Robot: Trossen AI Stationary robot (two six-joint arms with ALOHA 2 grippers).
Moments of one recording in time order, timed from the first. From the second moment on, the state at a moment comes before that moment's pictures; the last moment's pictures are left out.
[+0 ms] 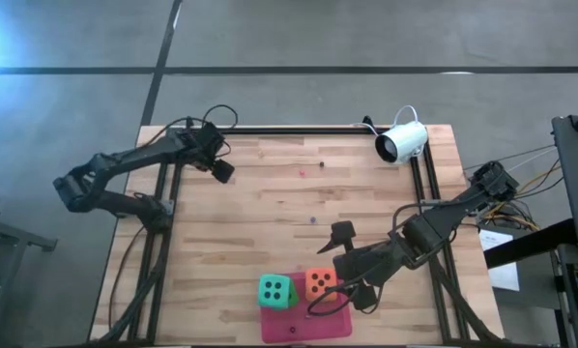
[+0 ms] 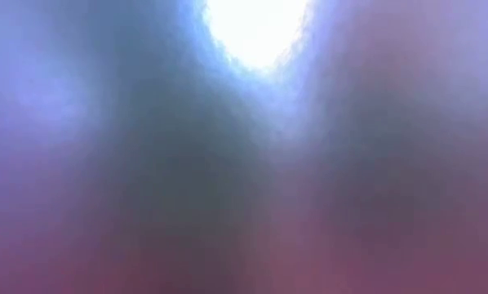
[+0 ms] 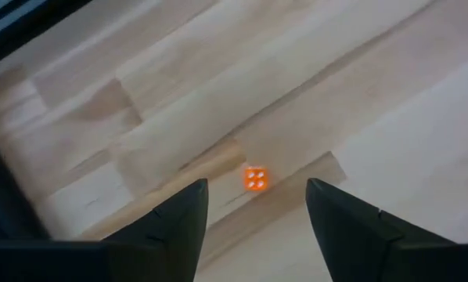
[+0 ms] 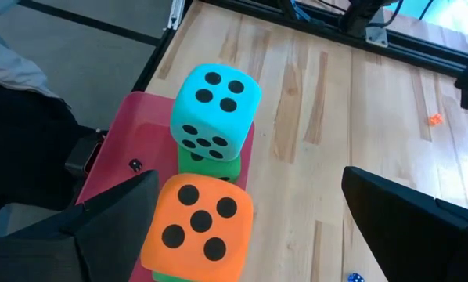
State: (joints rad) left arm 0.72 1.27 0.76 -0.70 -0.13 -0.25; right arm 0.57 1.56 1.53 -0.72 0.31 0.15
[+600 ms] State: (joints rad) left arm 0.72 1.49 0.75 -0.64 -0.08 -0.12; right arm 0.57 1.56 1.53 -0.72 0.31 0.16
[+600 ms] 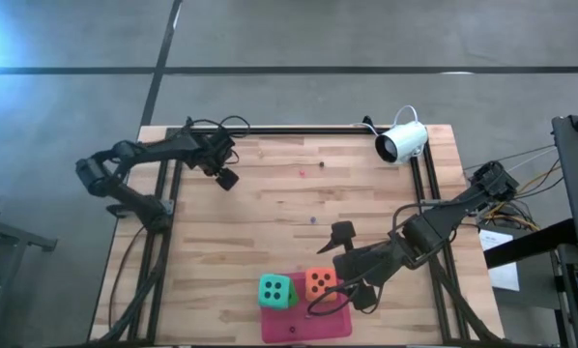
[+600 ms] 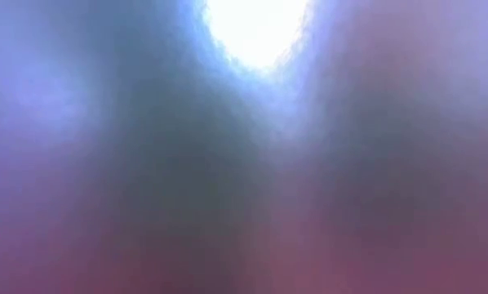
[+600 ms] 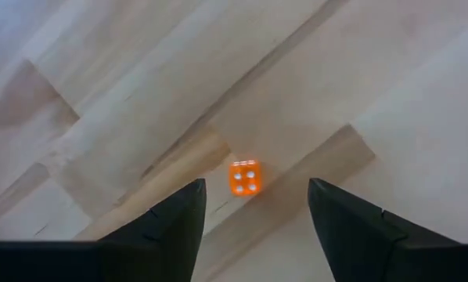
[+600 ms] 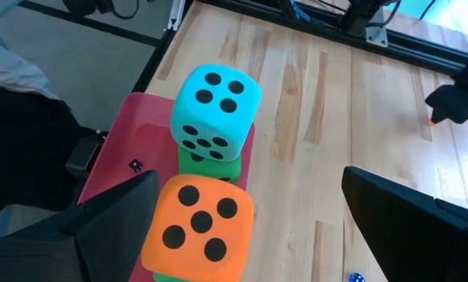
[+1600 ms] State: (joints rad) left arm 0.75 1.58 0.75 -0.59 -0.08 -0.14; right arm 0.57 1.56 1.53 -0.72 0.31 0.18
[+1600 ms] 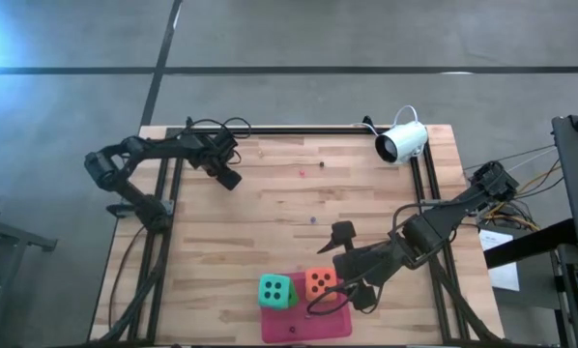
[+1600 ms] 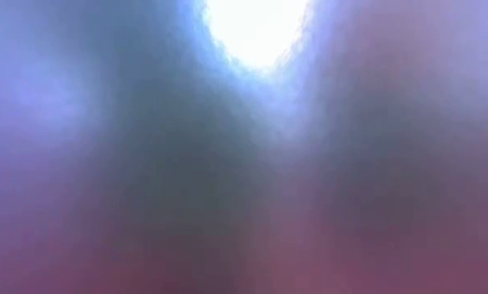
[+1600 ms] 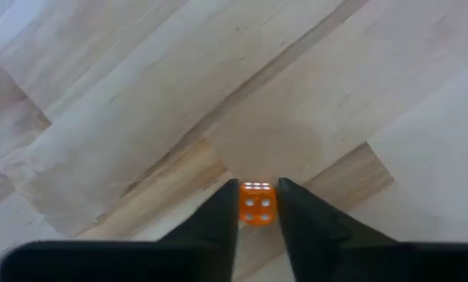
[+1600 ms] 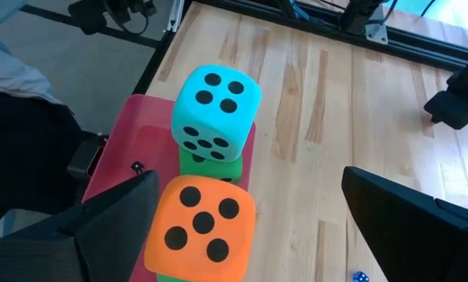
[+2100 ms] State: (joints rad) left arm 0.73 1.51 0.76 -0.62 -0.10 -0.18; right arm 0.57 1.56 1.53 -0.72 0.31 0.18
